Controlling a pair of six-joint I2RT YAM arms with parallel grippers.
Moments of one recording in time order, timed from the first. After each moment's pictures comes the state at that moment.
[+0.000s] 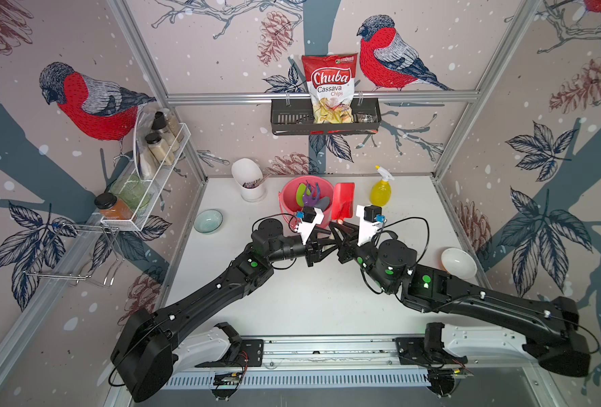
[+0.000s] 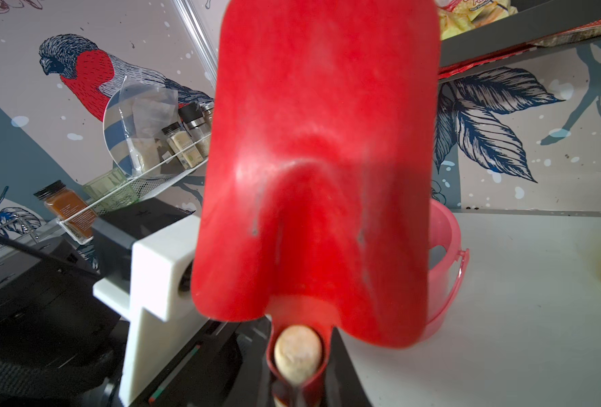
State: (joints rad) left arm -0.71 1.15 0.76 0.35 0.68 -0.25; right arm 1.24 1.08 0.96 0.04 0.58 0.37
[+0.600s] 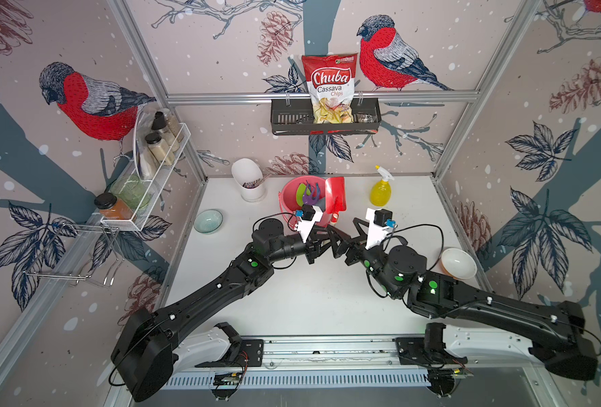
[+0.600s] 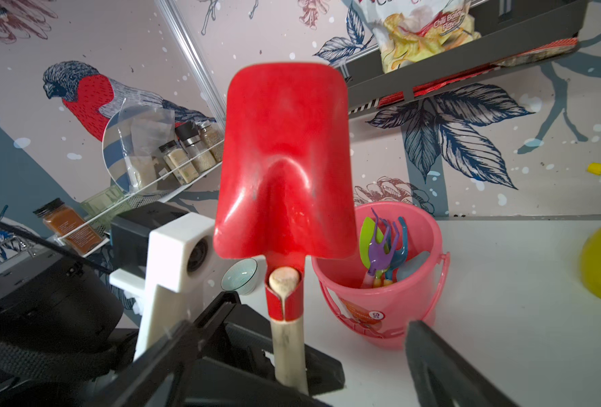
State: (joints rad) left arm -0.71 1.15 0.75 0.34 0.55 -0.22; right arm 1.26 0.98 0.87 0.11 0.66 0.37
